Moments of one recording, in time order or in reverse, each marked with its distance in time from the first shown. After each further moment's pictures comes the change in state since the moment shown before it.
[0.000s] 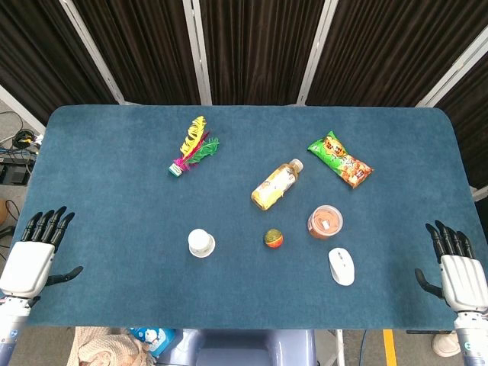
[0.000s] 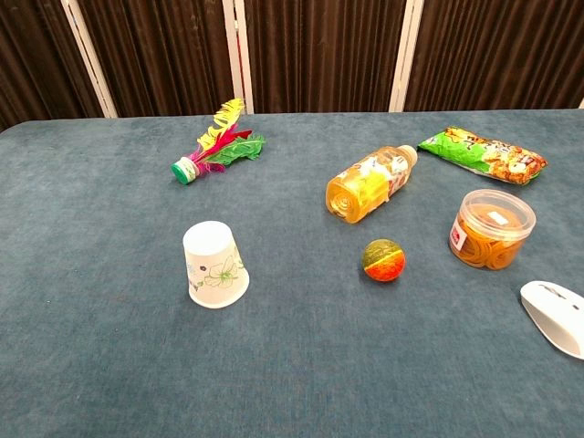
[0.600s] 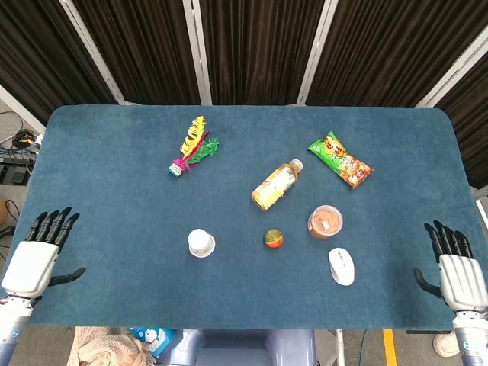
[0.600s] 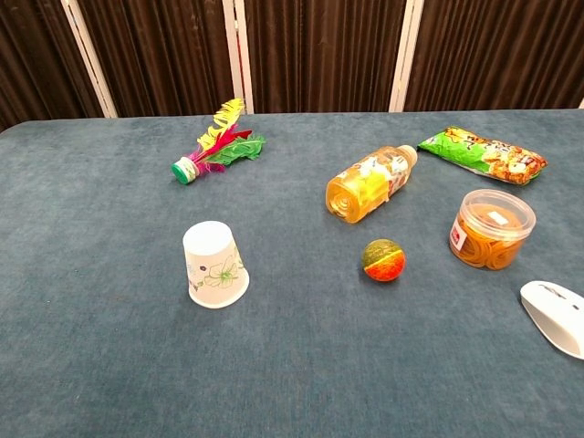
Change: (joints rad) left arm -0.017 0.012 0.009 0.002 0.039 -0.017 -0.003; right arm 0.003 -0.004 0.002 -0.006 0.004 -0.005 0.000
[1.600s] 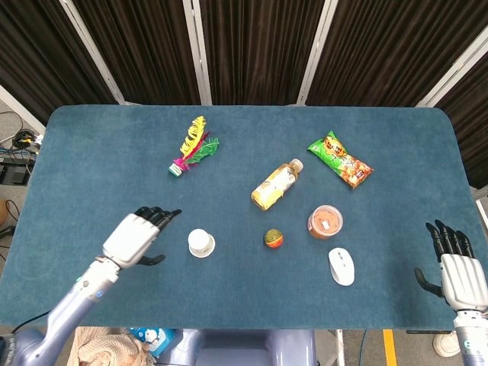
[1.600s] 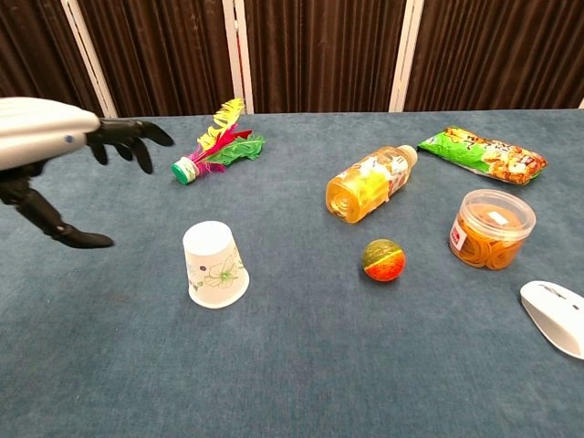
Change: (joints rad) left arm -0.363 -0.104 -0.134 -0.244 -0.214 -0.438 0.333; right arm 0.001 0.004 0.003 0.005 0.008 -0.005 0.015
